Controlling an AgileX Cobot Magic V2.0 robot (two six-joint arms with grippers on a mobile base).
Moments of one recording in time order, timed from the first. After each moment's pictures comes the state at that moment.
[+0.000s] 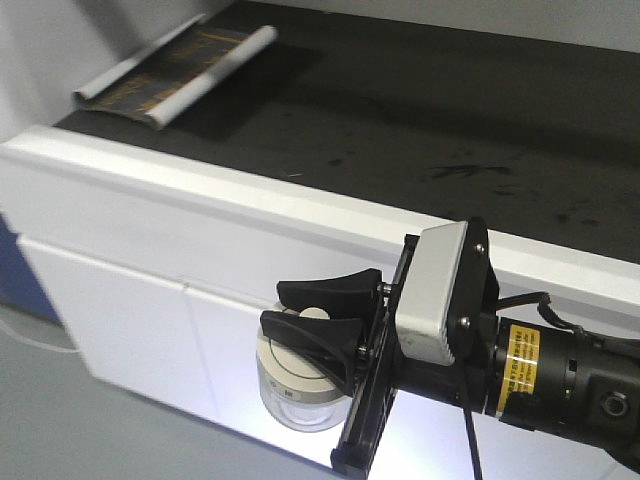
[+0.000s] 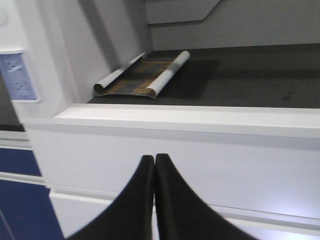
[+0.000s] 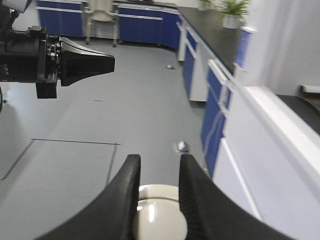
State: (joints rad) left arm -0.03 0.51 -0.19 0.09 -0.15 -0.06; right arm 0.63 1.23 -0.60 -0.98 -0.68 0.70
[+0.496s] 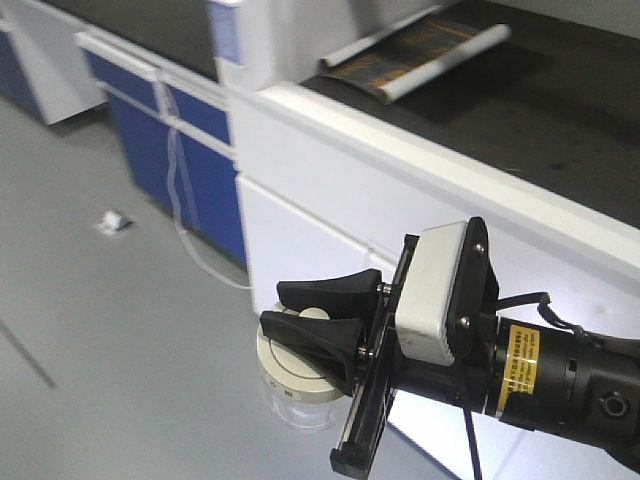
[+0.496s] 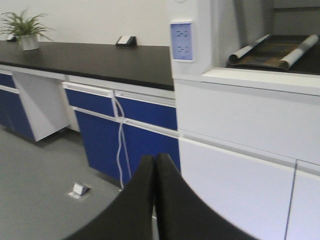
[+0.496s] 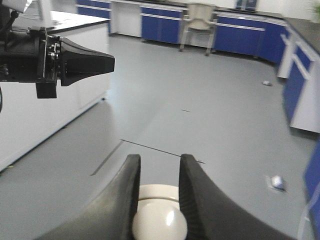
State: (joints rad) left arm -0.03 0.51 -0.19 0.09 -0.15 -0.06; right arm 0.63 1.23 -0.60 -0.98 -0.68 0.70
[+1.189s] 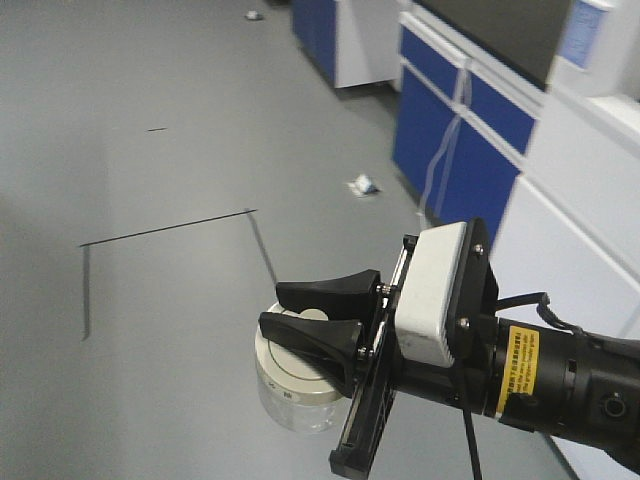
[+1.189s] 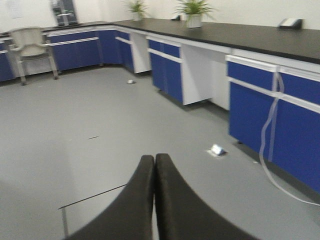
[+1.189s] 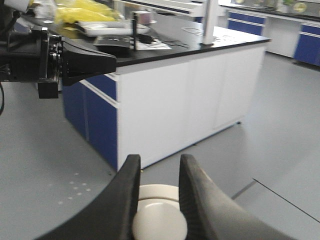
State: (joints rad) left arm -0.03 0.51 -0.19 0.09 -0.15 -0.06; right arm 0.63 1.23 -0.60 -0.98 -0.68 0.70
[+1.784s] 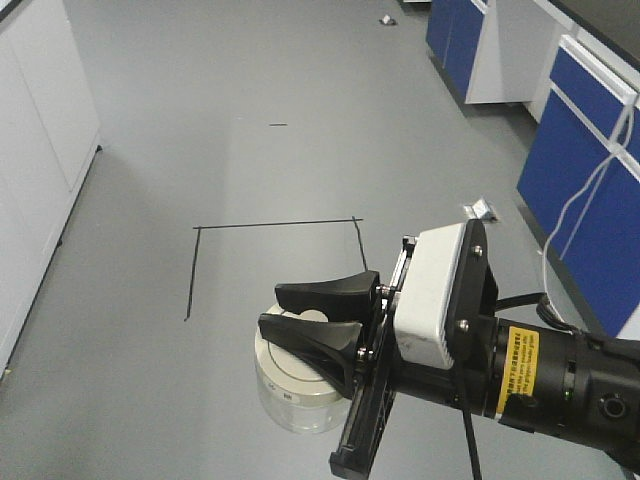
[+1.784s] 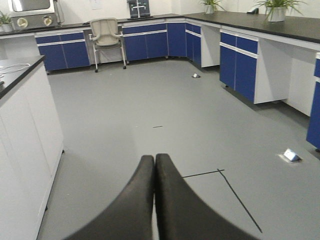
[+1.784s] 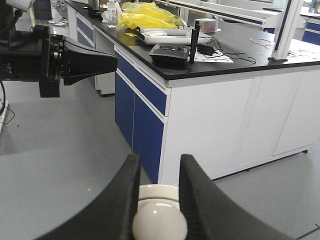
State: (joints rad) left arm -0.03 0.51 -0.19 0.09 -0.15 -0.06; right arm 0.63 1.23 -0.60 -0.98 -0.68 0.70
